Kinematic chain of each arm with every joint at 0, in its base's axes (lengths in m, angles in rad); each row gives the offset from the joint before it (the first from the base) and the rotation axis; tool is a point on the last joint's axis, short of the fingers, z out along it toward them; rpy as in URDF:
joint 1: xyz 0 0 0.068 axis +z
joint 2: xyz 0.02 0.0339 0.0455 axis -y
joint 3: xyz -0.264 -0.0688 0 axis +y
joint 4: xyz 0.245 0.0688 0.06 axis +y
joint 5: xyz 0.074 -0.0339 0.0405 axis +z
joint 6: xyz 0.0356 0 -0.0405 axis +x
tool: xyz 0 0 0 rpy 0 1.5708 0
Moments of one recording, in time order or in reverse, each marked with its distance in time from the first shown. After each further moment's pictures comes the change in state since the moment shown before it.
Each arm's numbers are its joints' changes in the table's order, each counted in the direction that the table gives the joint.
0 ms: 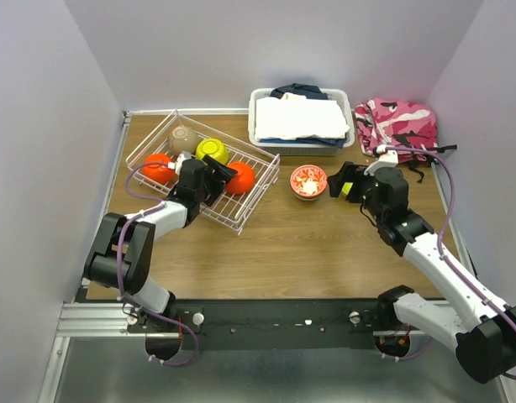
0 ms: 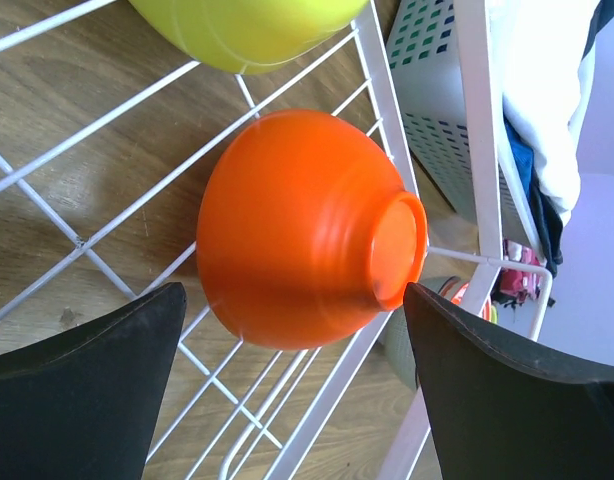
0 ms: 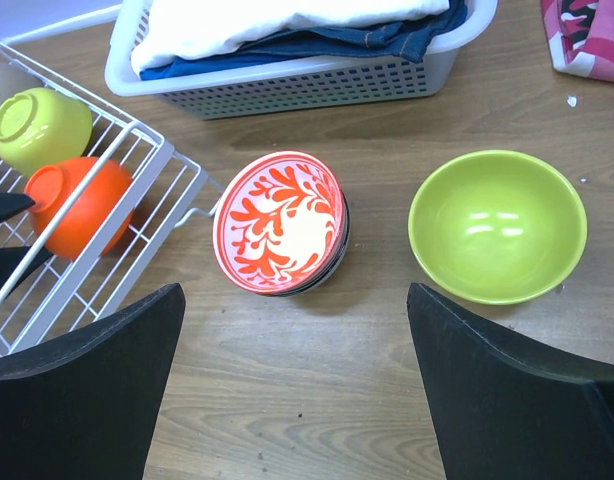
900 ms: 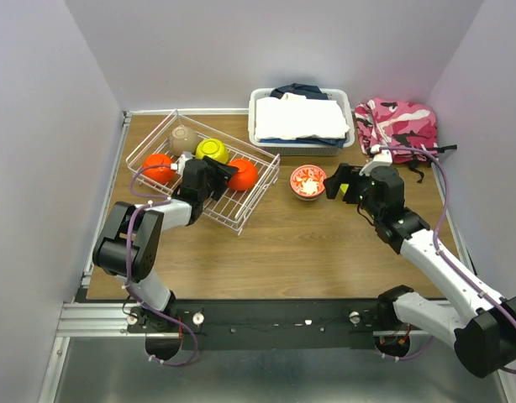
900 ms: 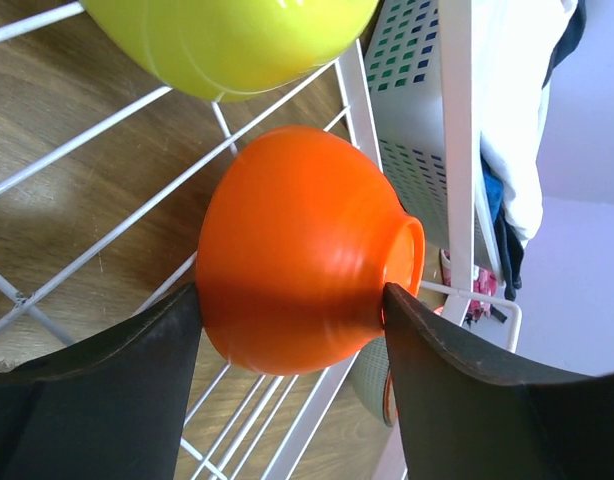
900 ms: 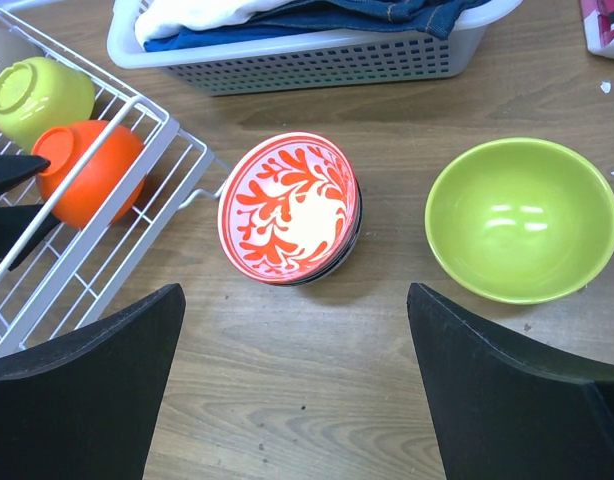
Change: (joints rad) left arm -0.004 -0.103 -0.010 -0.143 -0.001 -0.095; right arm 0.000 -0.038 0.006 -0.015 0.046 -0.008
